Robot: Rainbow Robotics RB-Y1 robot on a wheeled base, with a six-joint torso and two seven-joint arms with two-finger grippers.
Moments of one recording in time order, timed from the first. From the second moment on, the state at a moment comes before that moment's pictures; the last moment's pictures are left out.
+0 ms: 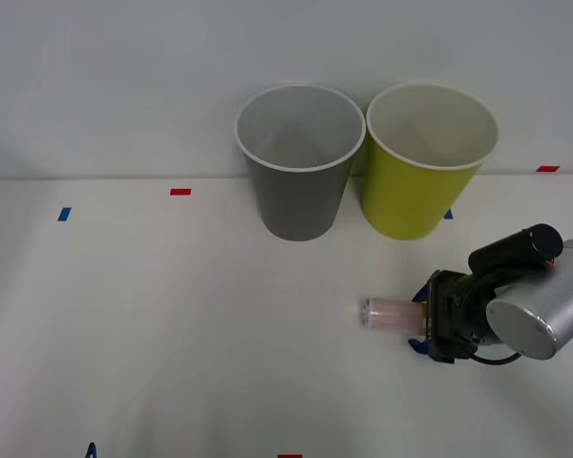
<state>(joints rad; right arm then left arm) -0.23 -0.70 0.40 -1.96 -0.63 1.32 -0.73 1.13 0.37 -0.22 -1.98 0.25 -0.70 -1.74</state>
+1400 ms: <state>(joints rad) -0.08 -0.57 0.19 -2.17 -0.54 1.40 -0.25 1.13 0.37 -0.22 -1.98 0.25 -0.70 -1.74</state>
